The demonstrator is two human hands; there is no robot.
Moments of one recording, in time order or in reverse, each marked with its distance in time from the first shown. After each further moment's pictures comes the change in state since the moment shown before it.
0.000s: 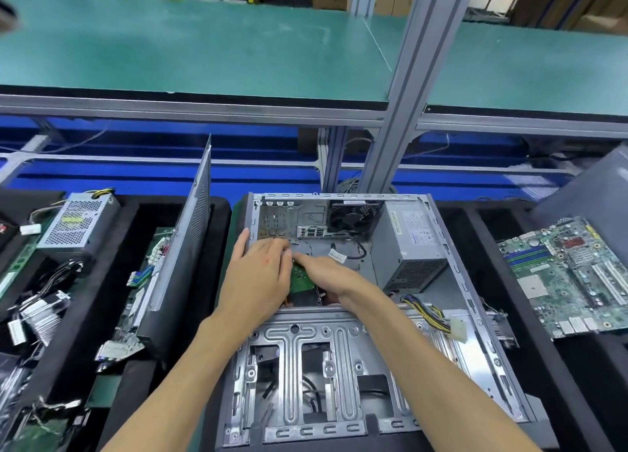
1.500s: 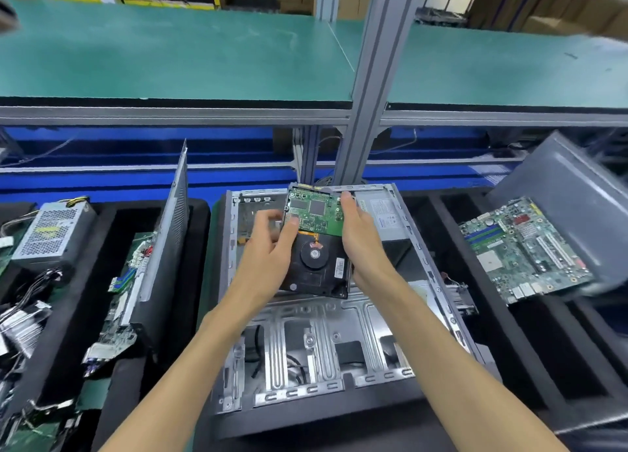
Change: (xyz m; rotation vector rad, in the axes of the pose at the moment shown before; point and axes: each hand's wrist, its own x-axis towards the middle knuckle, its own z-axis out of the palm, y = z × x) left_hand -0.002 0.062 -0.057 -1.060 -0.082 -0.319; right_hand -0.081 -0.007 -0.040 0.482 0.556 -0.231
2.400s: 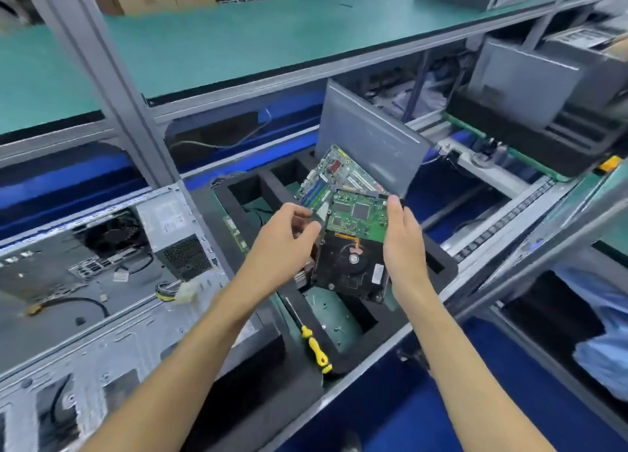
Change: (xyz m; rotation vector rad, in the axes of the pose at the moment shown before) left_hand -0.043 0.101 0.316 0.275 -0.506 0.157; right_hand -0.085 0.089 -0.359 0.136 0.669 -0.088
